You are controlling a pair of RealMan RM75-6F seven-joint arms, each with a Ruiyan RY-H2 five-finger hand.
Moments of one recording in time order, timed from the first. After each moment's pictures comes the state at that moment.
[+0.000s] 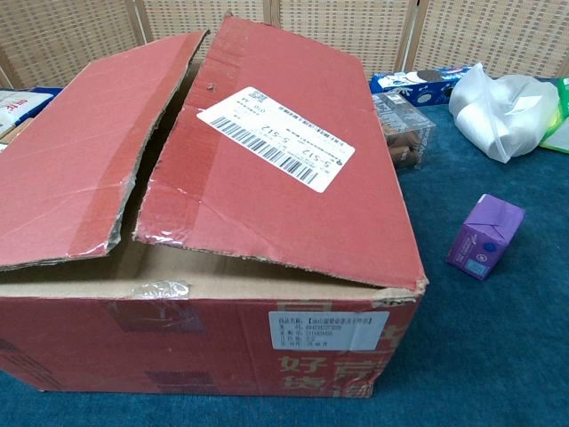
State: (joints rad) left arm -0.09 -1.12 -0.04 -1.62 1.49 1.49 0.11; right arm 0.08 -1.12 0.06 -1.64 -1.51 1.49 -0.12
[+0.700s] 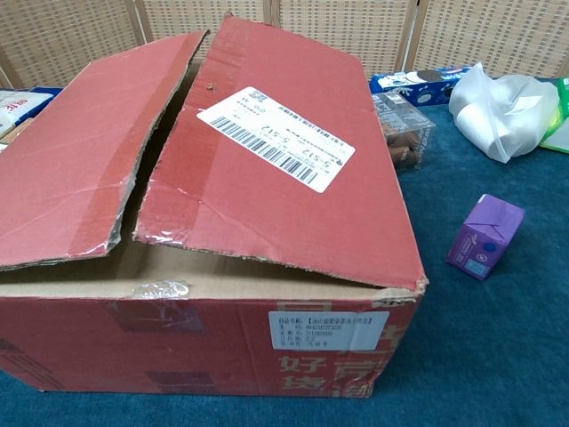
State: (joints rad) left arm -0.17 -1.08 -0.07 -1.73 1.63 1.49 0.08; right arm 0.08 -1.10 0.07 -1.65 -1.50 1.47 -0.08
